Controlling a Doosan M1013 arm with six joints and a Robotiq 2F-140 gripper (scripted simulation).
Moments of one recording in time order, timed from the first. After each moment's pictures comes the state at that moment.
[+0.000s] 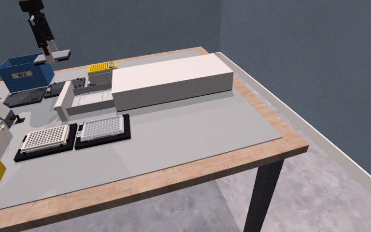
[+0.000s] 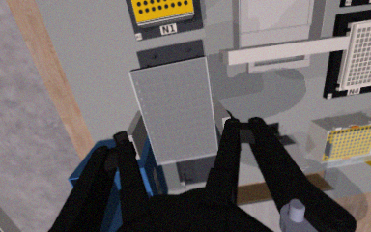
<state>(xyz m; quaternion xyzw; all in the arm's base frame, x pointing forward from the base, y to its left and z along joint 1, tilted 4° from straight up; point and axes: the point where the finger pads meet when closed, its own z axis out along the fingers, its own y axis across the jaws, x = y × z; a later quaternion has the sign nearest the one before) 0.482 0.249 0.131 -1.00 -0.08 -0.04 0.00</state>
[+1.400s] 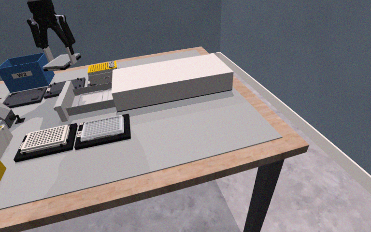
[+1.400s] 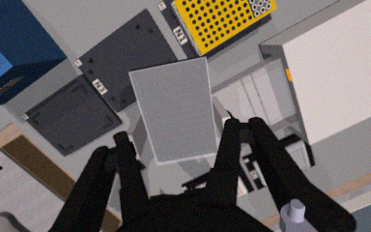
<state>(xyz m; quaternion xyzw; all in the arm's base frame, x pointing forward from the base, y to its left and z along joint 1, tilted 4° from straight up) 0.545 0.176 0.135 -0.78 -0.63 -0.03 -0.03</state>
